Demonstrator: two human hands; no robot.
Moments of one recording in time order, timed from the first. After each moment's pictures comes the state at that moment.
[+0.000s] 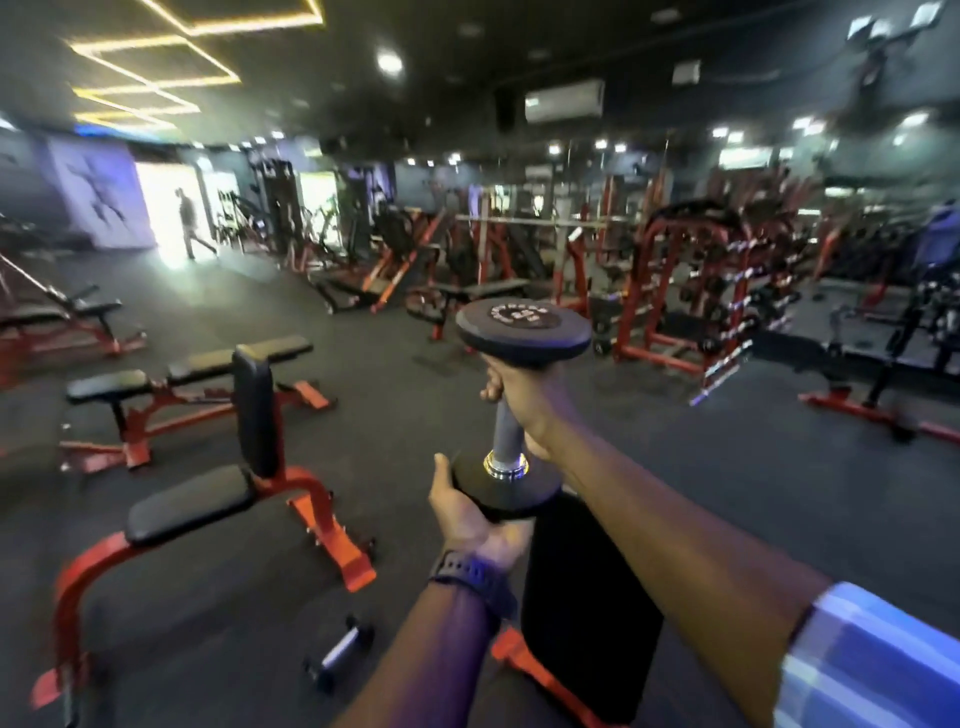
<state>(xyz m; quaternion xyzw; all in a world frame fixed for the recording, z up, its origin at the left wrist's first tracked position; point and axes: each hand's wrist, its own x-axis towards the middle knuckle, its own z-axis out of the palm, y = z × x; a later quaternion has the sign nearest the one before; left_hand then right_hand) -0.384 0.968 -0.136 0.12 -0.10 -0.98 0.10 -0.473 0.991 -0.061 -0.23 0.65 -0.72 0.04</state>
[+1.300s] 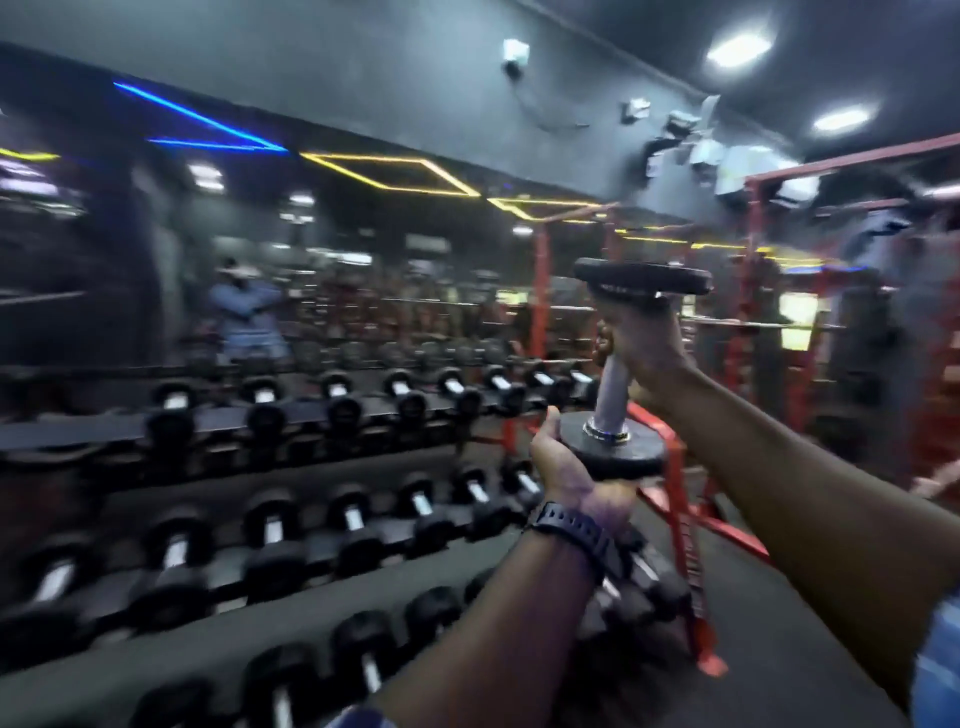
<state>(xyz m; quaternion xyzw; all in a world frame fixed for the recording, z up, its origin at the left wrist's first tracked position) 0.525 0.944 0.013 0.15 -0.07 -0.57 0.80 0.507 0.859 0.109 -0.67 0.20 -0.58 0.41</state>
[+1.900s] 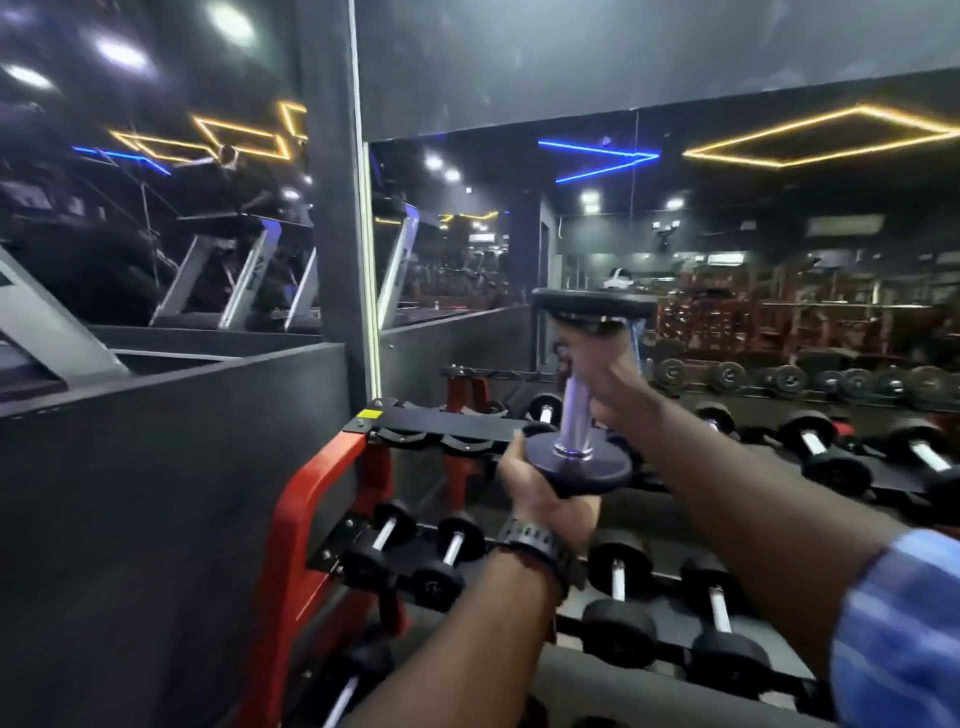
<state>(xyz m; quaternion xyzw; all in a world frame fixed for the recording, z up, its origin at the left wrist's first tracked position) 0.956 1.111 -0.009 0.16 -0.04 -0.16 0.97 1.017 1.042 0.084 -0.64 -0.08 -0.26 0.72</state>
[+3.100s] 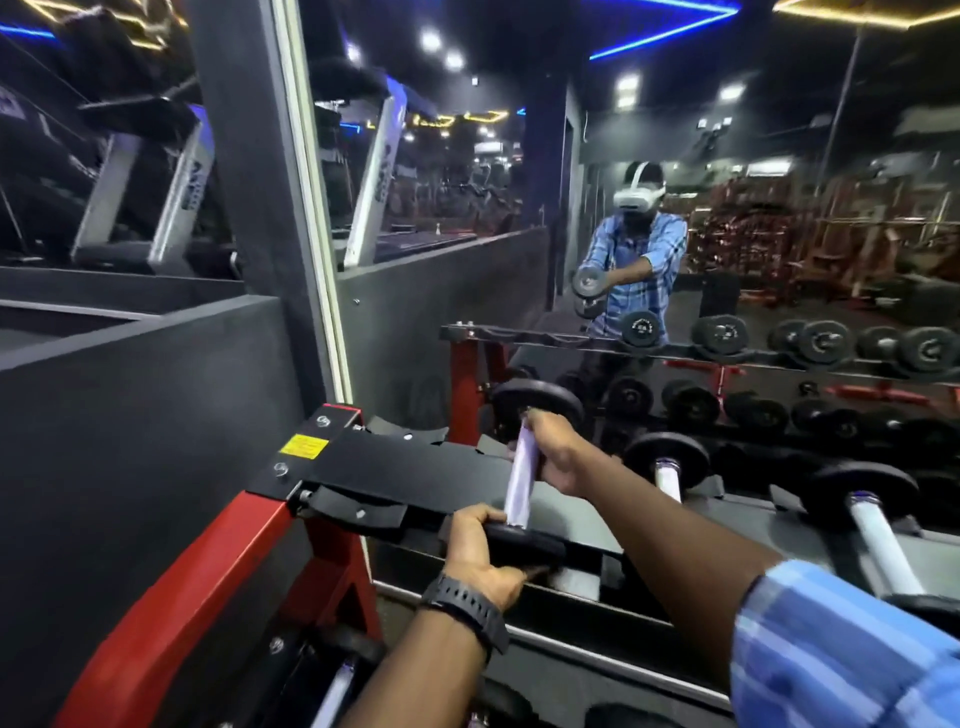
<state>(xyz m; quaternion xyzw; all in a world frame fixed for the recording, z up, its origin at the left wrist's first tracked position) 1.635 1.195 -0.130 0.36 0.25 -0.17 0.88 1.754 1.095 -0.105 -0.67 0.08 0.06 0.73</state>
